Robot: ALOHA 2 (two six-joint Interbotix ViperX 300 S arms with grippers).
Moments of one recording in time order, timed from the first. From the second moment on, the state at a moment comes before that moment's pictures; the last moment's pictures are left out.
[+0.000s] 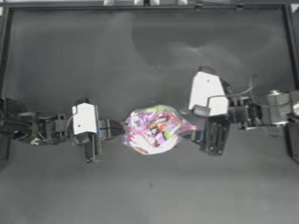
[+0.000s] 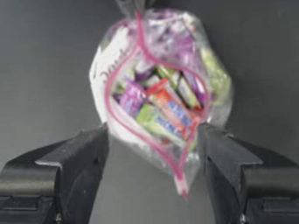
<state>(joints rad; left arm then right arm) 0.05 0.11 0.99 -0.21 -0.68 0.13 0.00 -0.27 0.67 -0.27 0.47 0.50</state>
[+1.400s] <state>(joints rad) 0.08 -0.19 0.99 -0.21 -0.40 0.22 0.00 -0.36 0.74 -0.29 0.48 0.52</state>
